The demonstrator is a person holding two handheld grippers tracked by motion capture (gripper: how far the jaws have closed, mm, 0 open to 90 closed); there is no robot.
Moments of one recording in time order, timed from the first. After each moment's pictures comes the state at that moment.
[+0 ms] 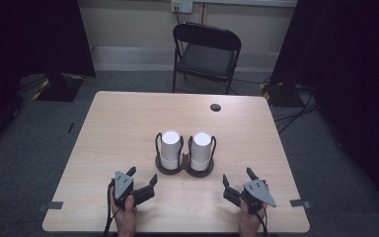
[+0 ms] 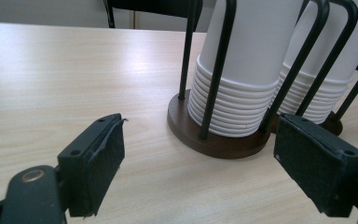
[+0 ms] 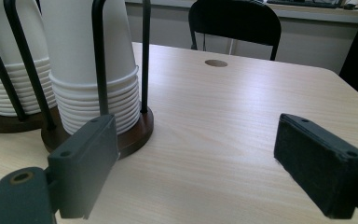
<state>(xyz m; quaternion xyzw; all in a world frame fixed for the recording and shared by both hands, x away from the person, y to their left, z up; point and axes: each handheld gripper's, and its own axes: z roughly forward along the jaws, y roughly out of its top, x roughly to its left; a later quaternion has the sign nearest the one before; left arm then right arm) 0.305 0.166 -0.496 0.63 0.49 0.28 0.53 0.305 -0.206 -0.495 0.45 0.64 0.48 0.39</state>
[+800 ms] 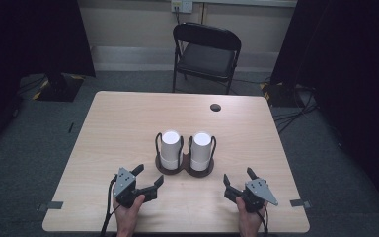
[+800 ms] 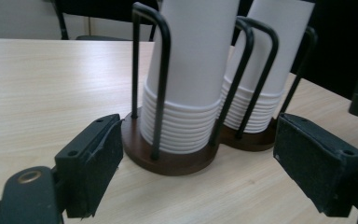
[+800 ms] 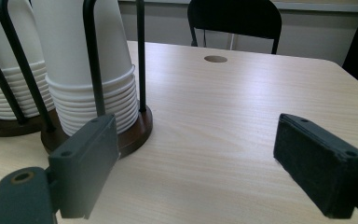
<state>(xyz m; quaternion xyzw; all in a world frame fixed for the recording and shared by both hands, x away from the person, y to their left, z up) 0.305 0.157 -0.475 0.66 0.42 0.24 0.57 0.307 -0.209 -0.494 0.47 0.63 0.49 0.38</state>
